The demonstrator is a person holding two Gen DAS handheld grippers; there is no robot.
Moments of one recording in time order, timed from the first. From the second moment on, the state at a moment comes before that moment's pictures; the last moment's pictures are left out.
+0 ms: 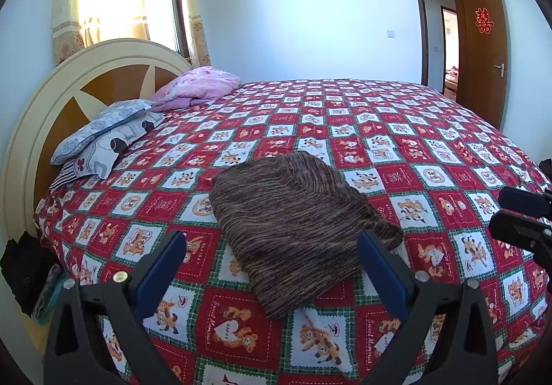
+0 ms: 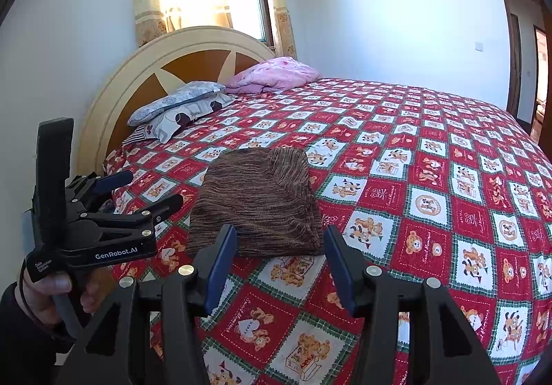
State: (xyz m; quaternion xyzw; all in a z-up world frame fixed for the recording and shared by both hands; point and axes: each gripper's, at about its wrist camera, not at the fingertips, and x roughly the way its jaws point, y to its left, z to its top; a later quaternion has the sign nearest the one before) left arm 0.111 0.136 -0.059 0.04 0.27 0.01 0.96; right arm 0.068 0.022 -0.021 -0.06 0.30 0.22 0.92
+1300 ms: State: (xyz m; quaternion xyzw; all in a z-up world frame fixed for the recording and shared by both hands) left arm 0.107 0.154 -0.040 0.01 0.24 0.03 0.97; right arm 0.042 0.020 0.006 -0.06 0.22 0.22 0.95
